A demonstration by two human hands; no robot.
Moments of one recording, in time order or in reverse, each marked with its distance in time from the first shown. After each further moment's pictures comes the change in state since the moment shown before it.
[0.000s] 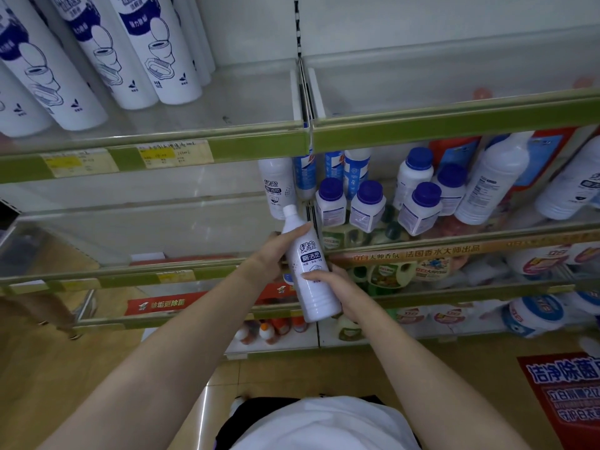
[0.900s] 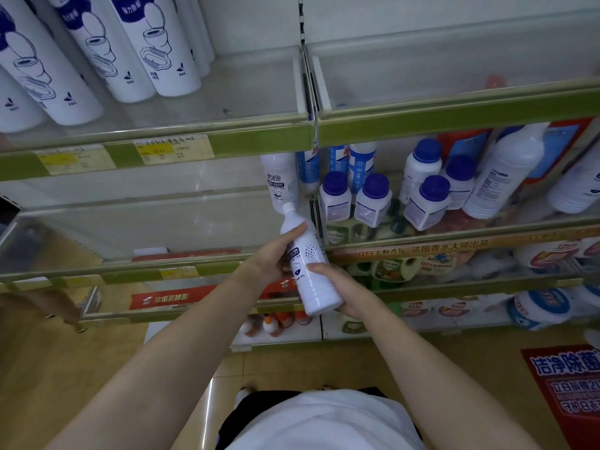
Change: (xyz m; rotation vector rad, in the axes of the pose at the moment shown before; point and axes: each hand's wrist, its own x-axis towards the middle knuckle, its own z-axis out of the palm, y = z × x) left_hand 0.003 -0.011 -0.011 -0.074 -0.098 -0.126; right_hand 0.008 0.007 0.004 0.068 -0.058 0.118
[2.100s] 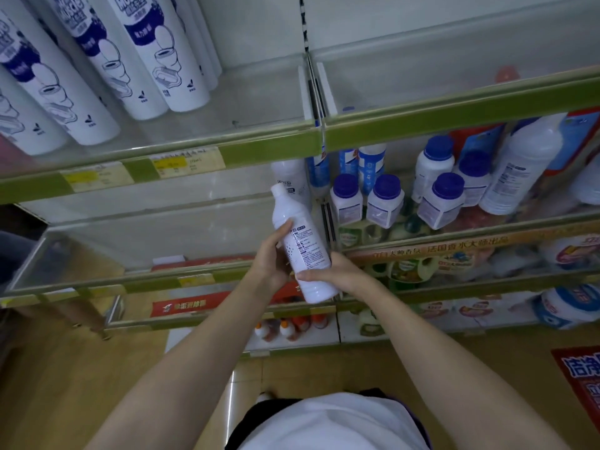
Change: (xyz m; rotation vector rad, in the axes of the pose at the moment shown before) left_hand -0.022 0.006 -0.018 -0.341 -0.027 0.085; right_hand 0.008 -0.035 0.019 -0.395 -0.062 -0.144
